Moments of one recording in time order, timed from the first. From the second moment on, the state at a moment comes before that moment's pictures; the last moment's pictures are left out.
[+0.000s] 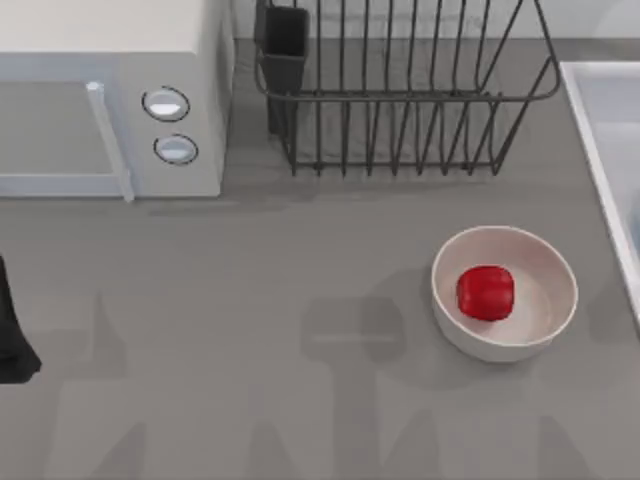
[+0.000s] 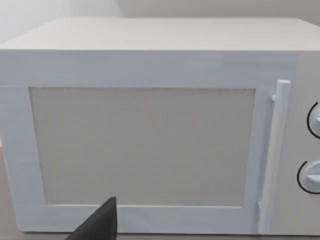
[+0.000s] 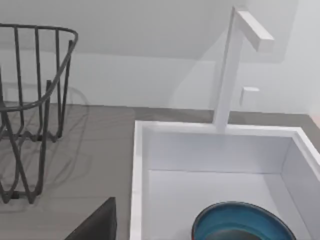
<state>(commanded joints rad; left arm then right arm) 0.00 0.00 0.00 0.00 0.00 0.00 -0.05 0.33 0.30 -0.12 0.01 -0.07</state>
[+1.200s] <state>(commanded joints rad) 0.00 0.00 0.00 0.00 0.00 0.00 -0.33 2.29 1.90 -1.18 -0.03 -0.32</state>
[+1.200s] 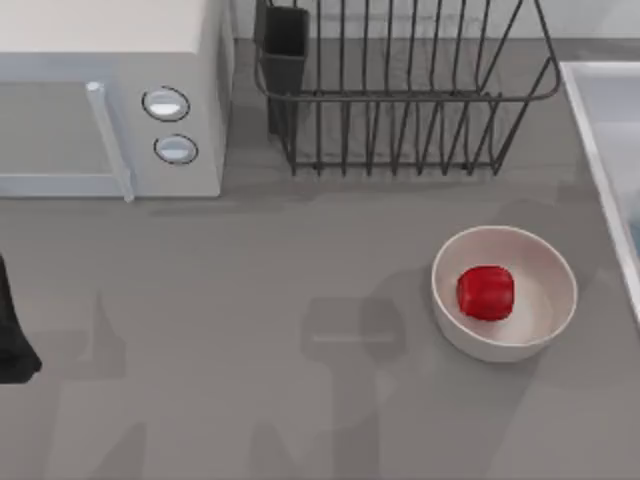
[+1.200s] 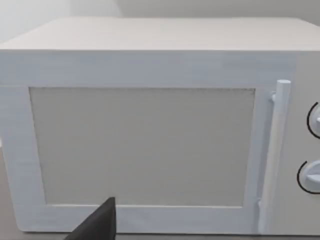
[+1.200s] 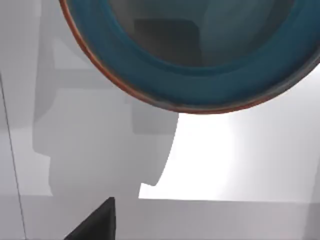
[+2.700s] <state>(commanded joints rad) 0.00 0.00 0.00 0.00 0.00 0.00 -0.38 2.71 2.21 -0.98 -0.03 -0.35</state>
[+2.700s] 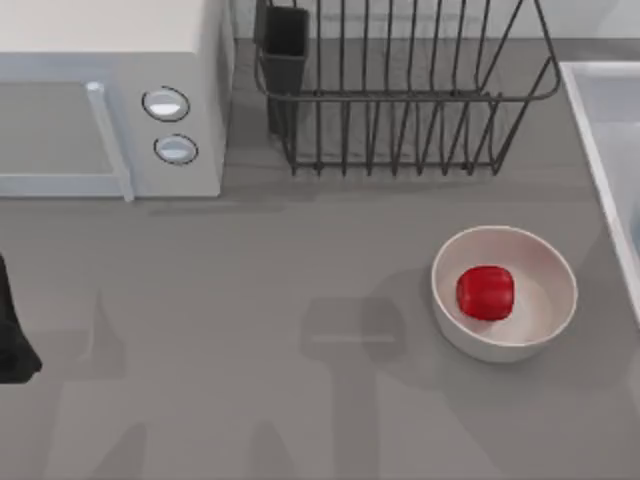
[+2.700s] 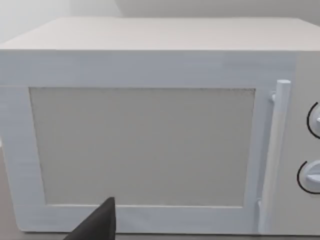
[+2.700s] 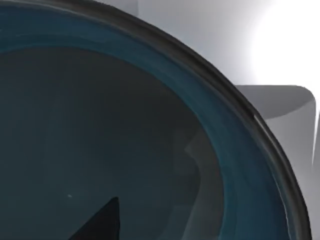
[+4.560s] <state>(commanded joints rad) 0.00 0.00 0.00 0.00 0.00 0.00 -0.46 2.54 2.15 -1.05 -0.04 -0.38</state>
